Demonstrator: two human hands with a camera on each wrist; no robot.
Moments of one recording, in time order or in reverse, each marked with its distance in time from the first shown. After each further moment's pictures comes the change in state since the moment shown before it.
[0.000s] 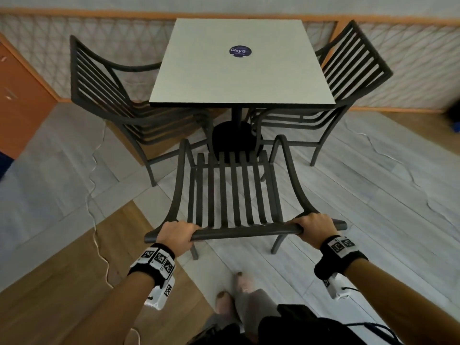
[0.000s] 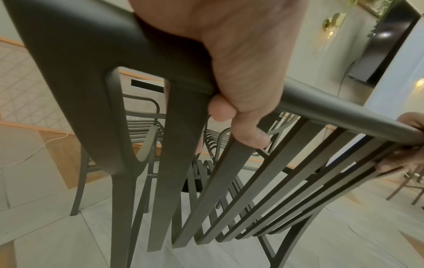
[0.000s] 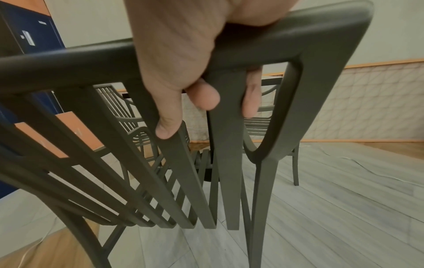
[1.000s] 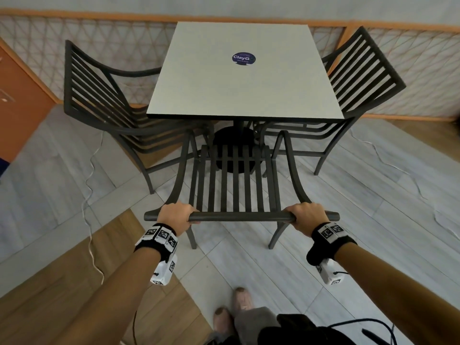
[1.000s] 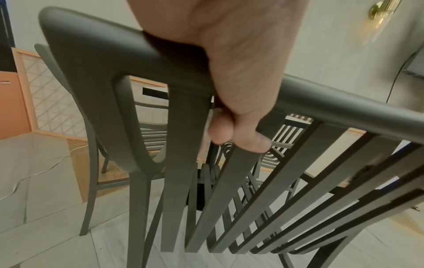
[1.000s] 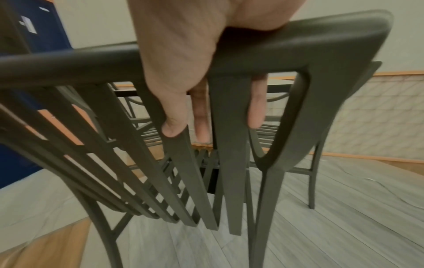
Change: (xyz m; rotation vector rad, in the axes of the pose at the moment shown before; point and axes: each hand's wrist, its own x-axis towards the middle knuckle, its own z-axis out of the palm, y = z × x) left_hand 0.100 -0.039 -0.055 -0.111 0.063 -0.063; right_hand 0.103 0.015 -0.050 -0.007 -0.019 0.005
